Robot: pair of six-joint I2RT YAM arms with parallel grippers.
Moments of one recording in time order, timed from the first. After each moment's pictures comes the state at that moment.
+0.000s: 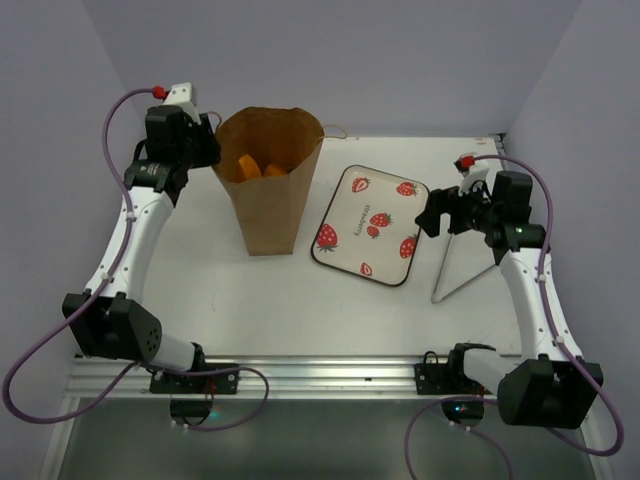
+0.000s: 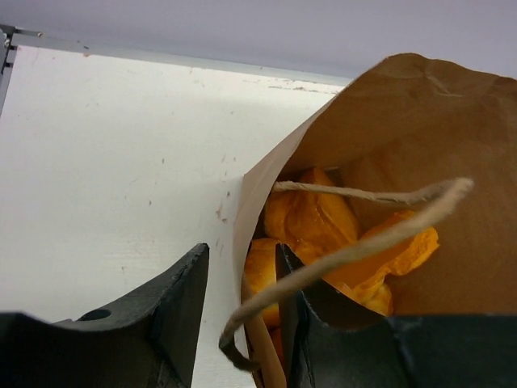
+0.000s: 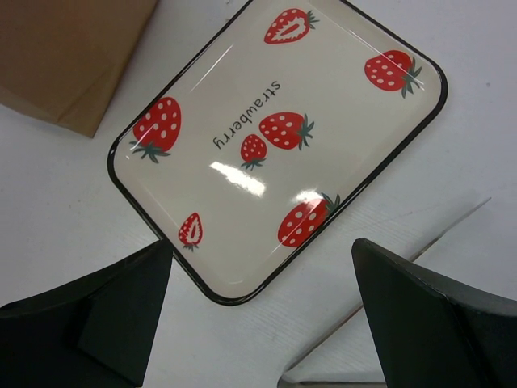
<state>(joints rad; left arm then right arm) -0.09 1.44 1.49 -0.49 -0.01 -0.22 -0.07 1.11 1.02 -0.55 -0.54 -0.12</state>
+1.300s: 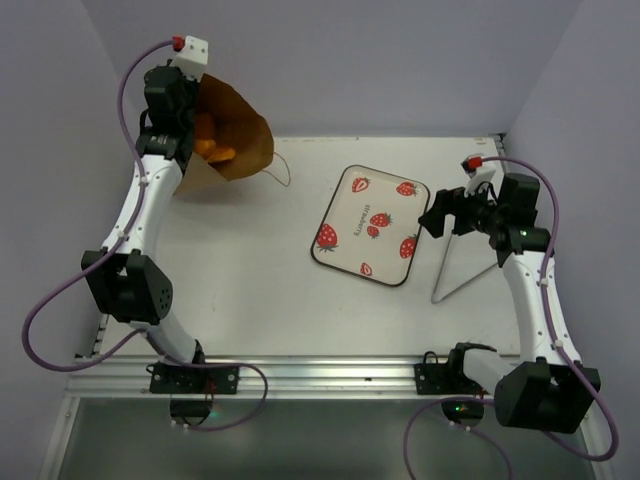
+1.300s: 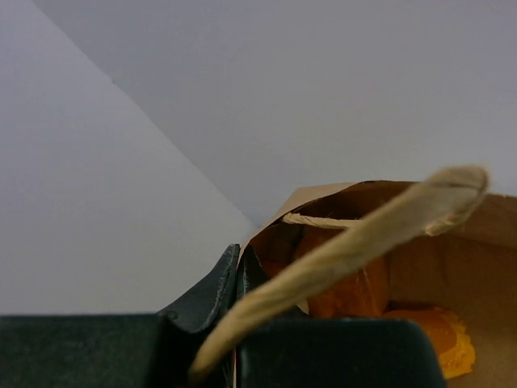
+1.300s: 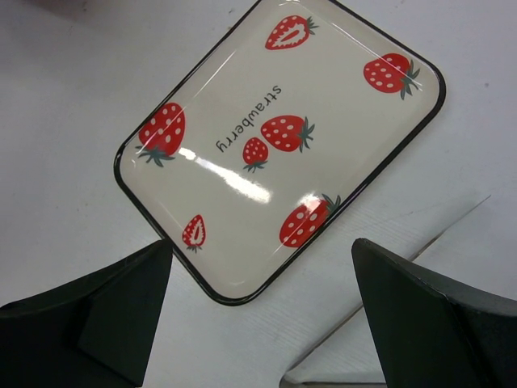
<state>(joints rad) -0.08 1.69 1.74 -0.10 -0.32 0.45 -0.12 1.09 1.01 -0.53 -0.59 -0.11</state>
